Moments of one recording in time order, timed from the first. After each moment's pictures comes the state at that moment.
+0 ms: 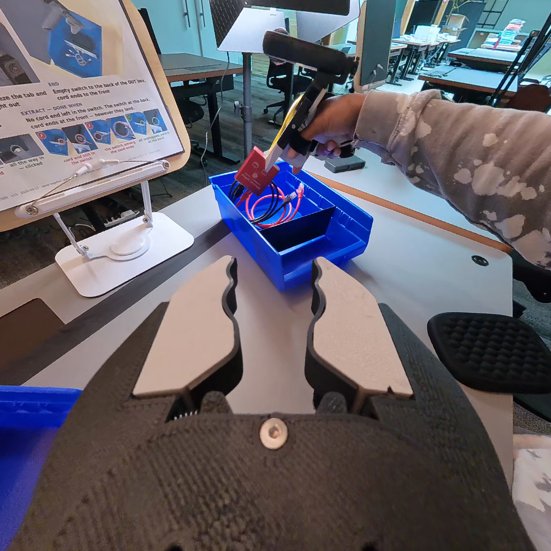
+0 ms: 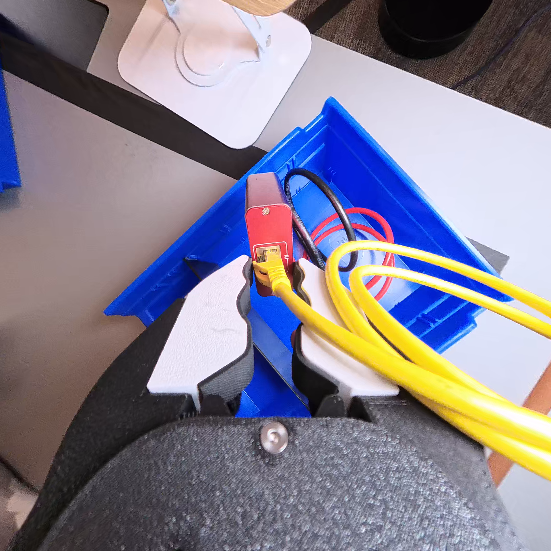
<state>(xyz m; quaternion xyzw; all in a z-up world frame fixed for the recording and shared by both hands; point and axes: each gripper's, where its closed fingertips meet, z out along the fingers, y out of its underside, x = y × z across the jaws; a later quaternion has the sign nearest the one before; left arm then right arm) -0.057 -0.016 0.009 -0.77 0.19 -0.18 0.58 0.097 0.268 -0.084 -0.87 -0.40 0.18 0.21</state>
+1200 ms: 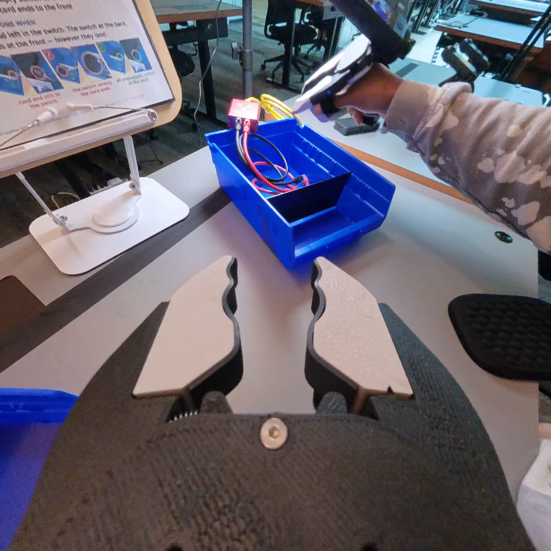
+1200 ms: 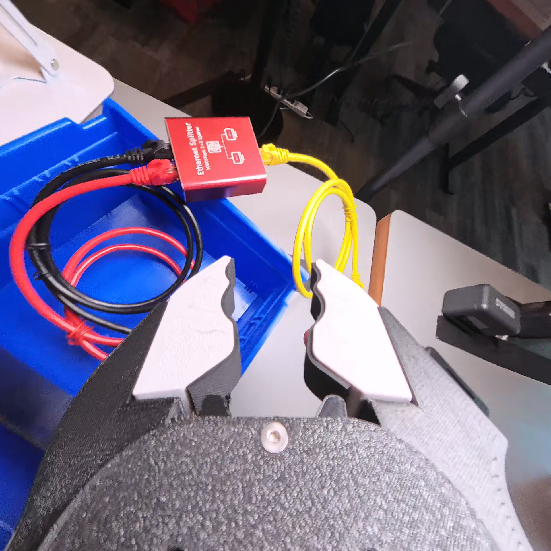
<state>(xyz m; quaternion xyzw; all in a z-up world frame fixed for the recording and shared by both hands) -0.059 0.009 -0.037 -0.80 0.20 -0.18 0.53 0.196 0.358 -0.093 -0.82 -0.37 -0.01 0.43</state>
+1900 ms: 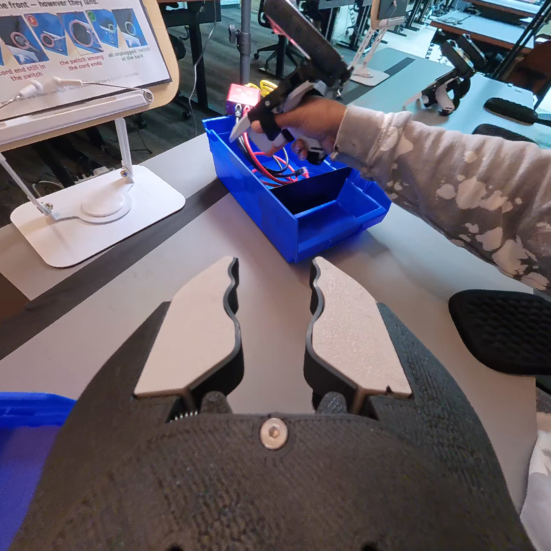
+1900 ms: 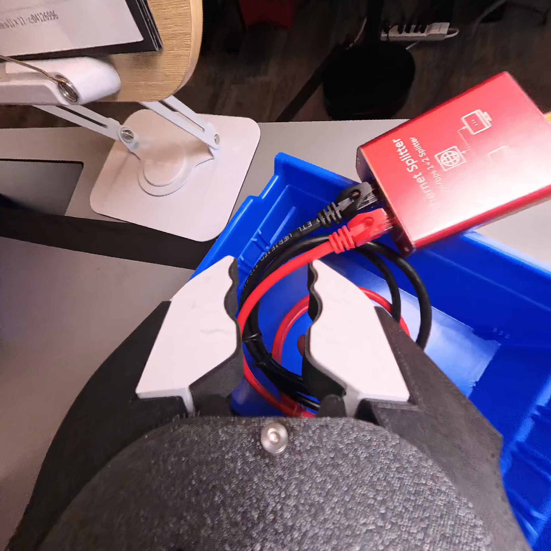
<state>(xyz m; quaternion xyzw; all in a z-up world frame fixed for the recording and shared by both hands) -0.064 0.016 -0.048 -0.81 0.20 -0.20 0.52 0.055 0.322 -0.144 -0.88 -0.24 0.23 0.33</state>
